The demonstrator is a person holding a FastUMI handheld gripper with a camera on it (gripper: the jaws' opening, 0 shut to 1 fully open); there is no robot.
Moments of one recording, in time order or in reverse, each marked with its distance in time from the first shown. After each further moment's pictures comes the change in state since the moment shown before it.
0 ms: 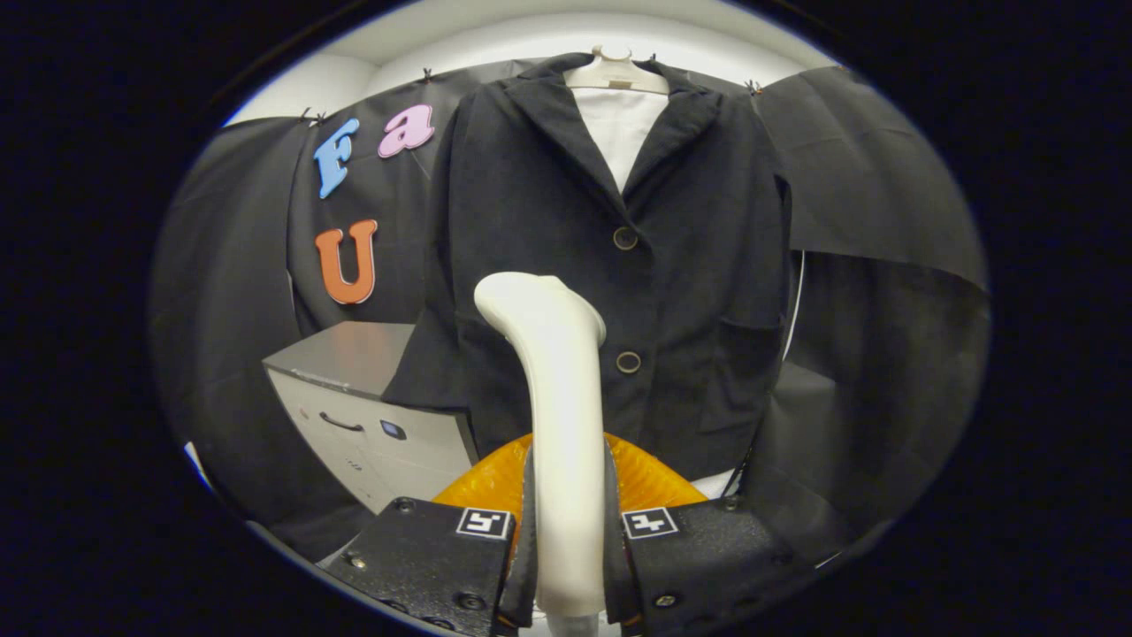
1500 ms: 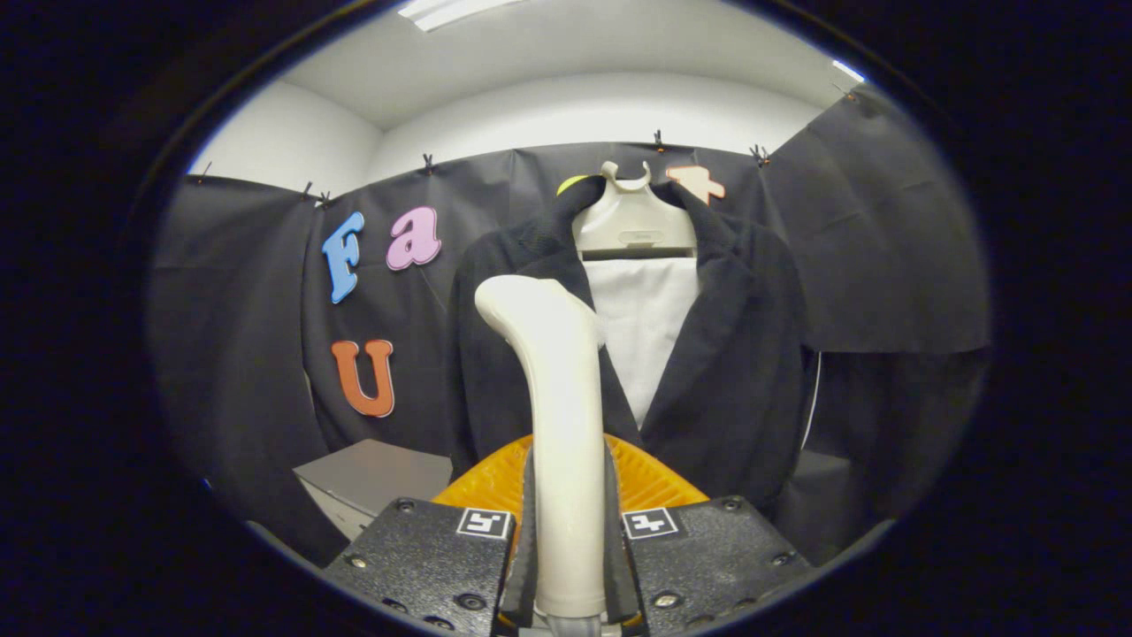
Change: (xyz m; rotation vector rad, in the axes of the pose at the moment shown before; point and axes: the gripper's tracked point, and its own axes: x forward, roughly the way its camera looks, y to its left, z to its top) arm -0.024 0.017 0.200 0.038 -0.305 0.061
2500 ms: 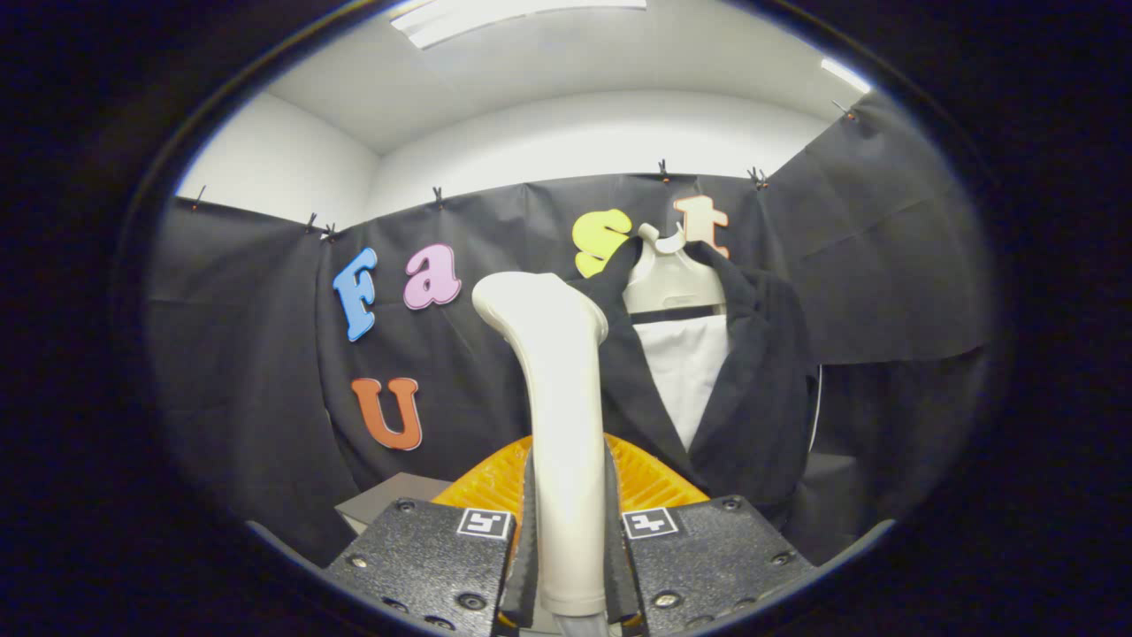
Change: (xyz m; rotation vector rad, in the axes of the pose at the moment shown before) arm -0.036 0.054 0.081 0.053 -0.102 -0.004
